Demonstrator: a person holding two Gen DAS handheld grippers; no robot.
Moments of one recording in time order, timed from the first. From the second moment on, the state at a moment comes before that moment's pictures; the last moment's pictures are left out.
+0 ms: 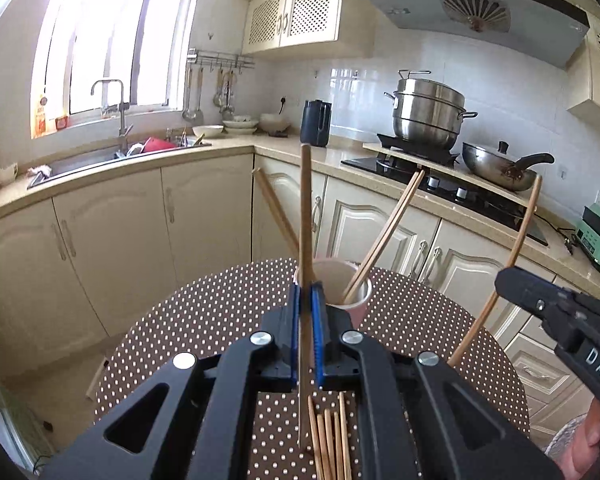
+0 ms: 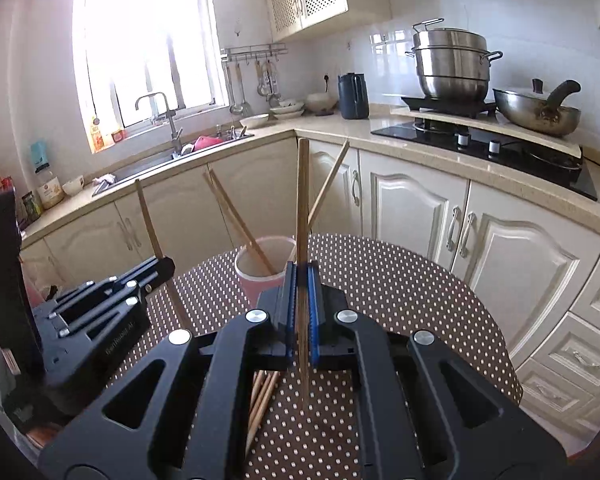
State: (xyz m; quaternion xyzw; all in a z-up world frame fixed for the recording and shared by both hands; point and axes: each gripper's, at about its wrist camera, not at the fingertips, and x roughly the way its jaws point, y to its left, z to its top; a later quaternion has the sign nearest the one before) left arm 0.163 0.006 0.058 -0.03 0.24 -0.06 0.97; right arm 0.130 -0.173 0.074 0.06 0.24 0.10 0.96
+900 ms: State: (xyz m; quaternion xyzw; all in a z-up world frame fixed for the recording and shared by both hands) left arm 0.190 0.002 0.166 -0.01 0.10 -0.06 0.99; right arm 0.202 -0.167 0.165 0.05 0.15 0.11 0.98
